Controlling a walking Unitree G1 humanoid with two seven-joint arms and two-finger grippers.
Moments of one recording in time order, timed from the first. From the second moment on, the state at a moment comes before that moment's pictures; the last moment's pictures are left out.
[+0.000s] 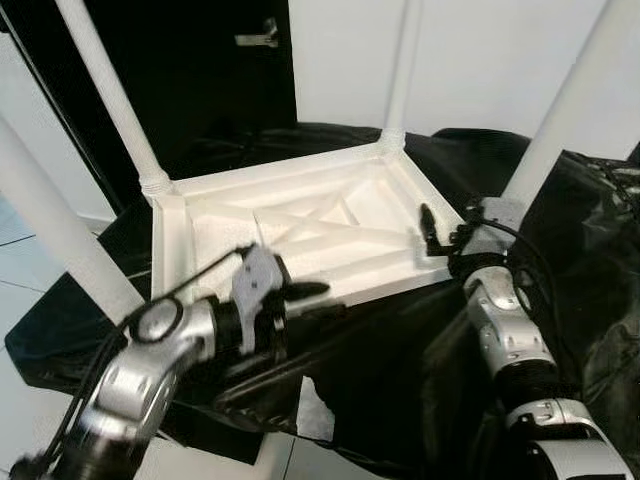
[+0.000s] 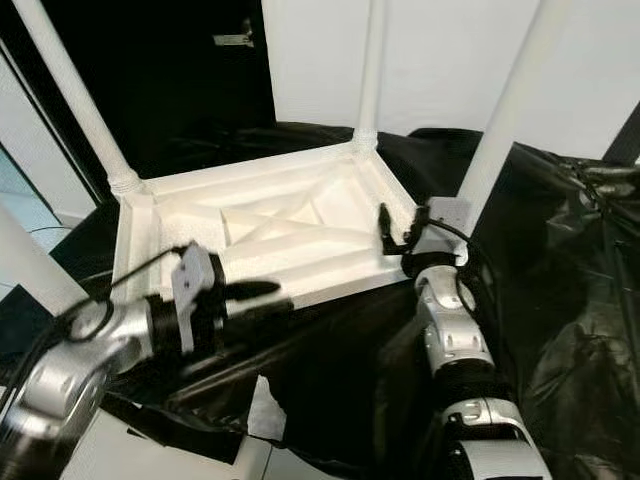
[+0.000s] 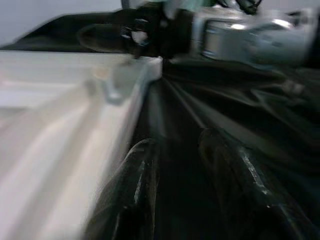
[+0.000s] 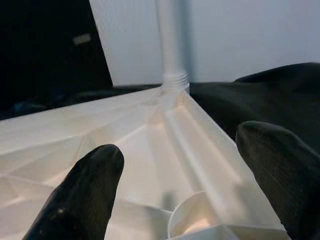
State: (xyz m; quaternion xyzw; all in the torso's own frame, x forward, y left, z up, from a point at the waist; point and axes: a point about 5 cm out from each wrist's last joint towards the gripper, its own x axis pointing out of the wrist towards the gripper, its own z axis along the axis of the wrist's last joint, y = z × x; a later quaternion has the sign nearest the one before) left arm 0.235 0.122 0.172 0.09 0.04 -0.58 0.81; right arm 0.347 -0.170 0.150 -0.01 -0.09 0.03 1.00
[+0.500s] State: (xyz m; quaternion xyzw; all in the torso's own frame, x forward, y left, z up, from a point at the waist) left arm 0.170 0.194 0.157 0.13 0.15 -0.47 0.86; right arm 0.363 -0.157 0.152 -0.03 -0.07 0.07 0.99
